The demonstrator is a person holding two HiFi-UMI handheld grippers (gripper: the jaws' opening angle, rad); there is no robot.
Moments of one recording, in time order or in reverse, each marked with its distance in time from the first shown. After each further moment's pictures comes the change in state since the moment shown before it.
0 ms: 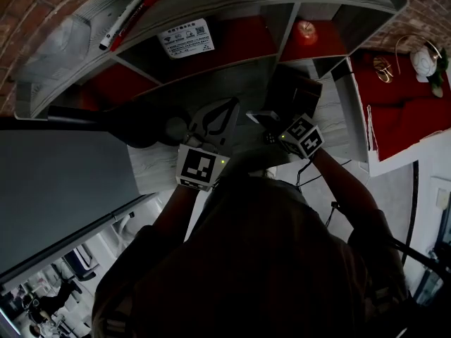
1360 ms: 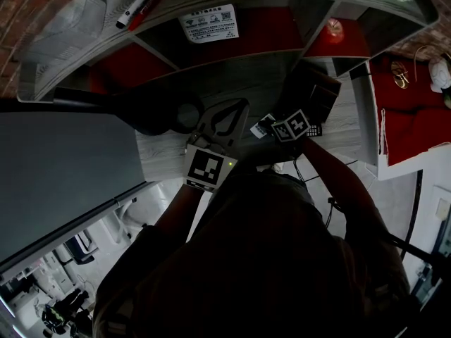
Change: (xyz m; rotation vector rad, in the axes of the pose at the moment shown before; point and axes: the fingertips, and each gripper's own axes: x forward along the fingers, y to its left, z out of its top) left arm -0.026 0.010 -0.025 -0.025 0.050 0.019; right arm 0.101 0.025 -0.137 0.370 0.359 0.161
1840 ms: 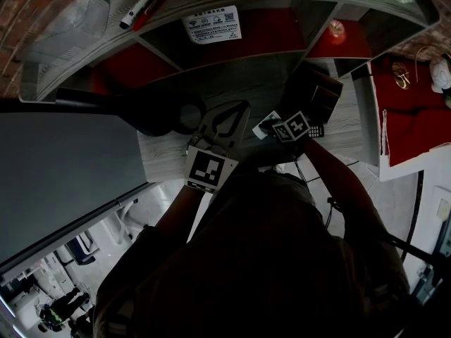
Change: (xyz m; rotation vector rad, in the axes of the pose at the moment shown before) left arm -0.004 0.001 -0.007 -0.074 0.013 0.011; right arm 0.006 -0.018 -0.006 -0.042 0.025 -0.085
